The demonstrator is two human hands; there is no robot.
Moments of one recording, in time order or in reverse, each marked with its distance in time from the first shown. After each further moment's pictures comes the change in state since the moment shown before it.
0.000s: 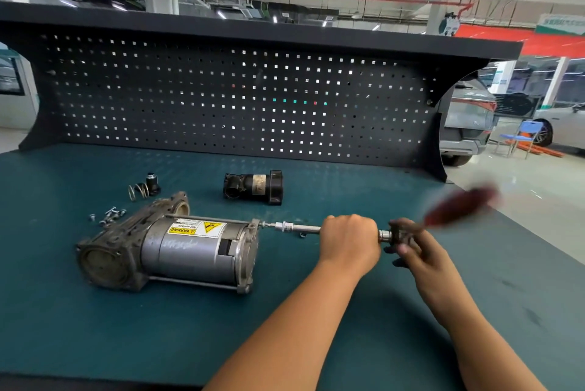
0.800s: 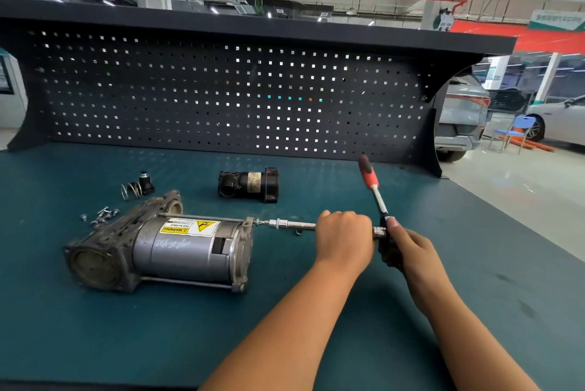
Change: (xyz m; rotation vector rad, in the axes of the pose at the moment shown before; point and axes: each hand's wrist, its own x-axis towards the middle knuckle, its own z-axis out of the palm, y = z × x) left_hand 0.000 -0.001 0.008 0.033 0.078 0.011; right_hand 0.012 0.002 0.013 0.169 0.088 0.226
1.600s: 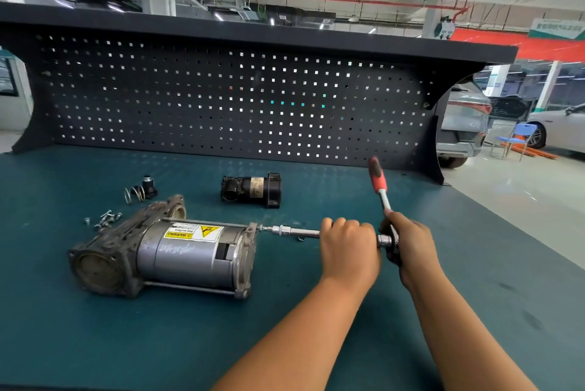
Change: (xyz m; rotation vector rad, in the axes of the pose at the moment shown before) left_hand -0.011 0.006 -0.006 0.044 0.034 -0.047; right_hand 0.026 -0.023 0.018 0.082 0.229 0.133
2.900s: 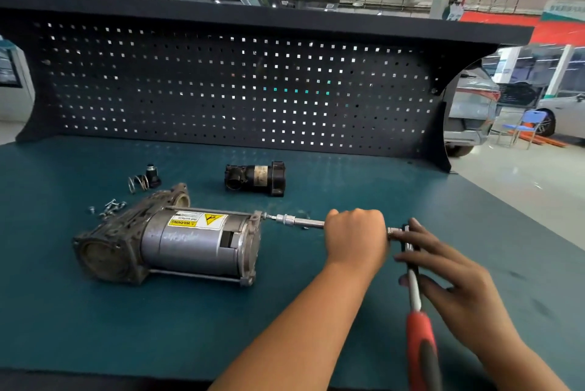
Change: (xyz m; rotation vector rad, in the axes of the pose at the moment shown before) left_hand 0.005 0.000 -0.002 -0.108 -0.029 -0.013; right_hand -0.055 0.021 -0.064 -0.525 -0.426 -0.995
